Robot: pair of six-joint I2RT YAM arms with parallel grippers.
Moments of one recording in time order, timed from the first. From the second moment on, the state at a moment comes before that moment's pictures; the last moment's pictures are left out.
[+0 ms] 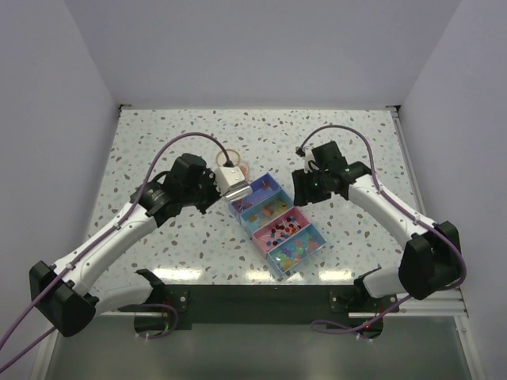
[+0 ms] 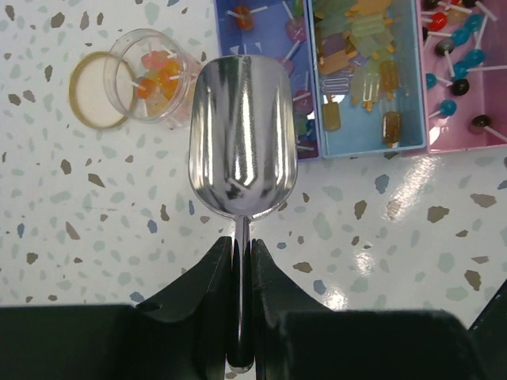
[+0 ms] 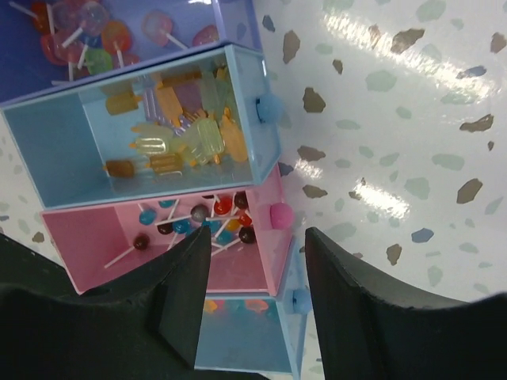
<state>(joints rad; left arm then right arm) -0.63 1.13 1.02 -0.65 0.10 0.45 0.44 1.40 1.09 -0.68 -0.17 0.16</state>
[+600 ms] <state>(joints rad) -0.63 1.13 1.03 -0.77 0.26 0.32 0.48 1.53 1.13 -0.69 -0.14 0.18</state>
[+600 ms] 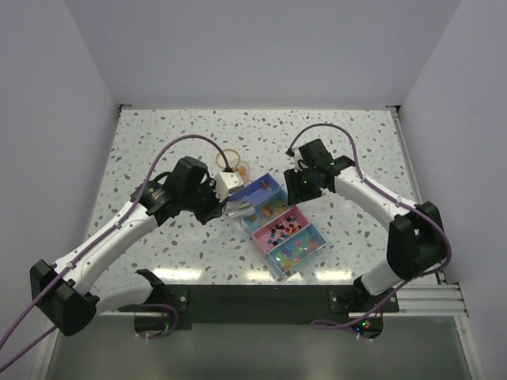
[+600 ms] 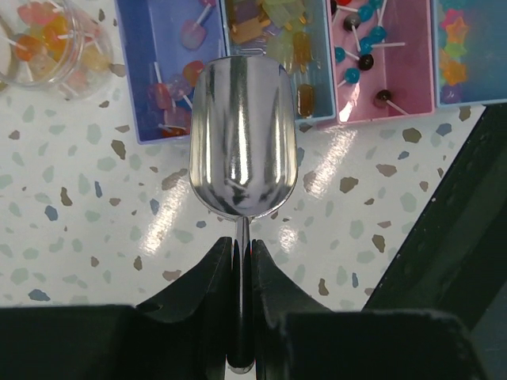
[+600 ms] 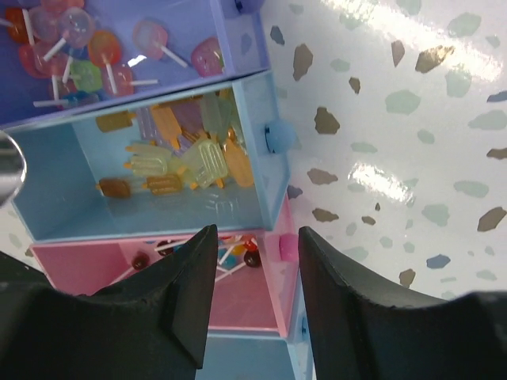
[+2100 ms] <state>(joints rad) -0.83 1.59 1.56 -1.12 0.08 0.46 0.50 1.59 1.09 -0.55 -0.02 0.21</state>
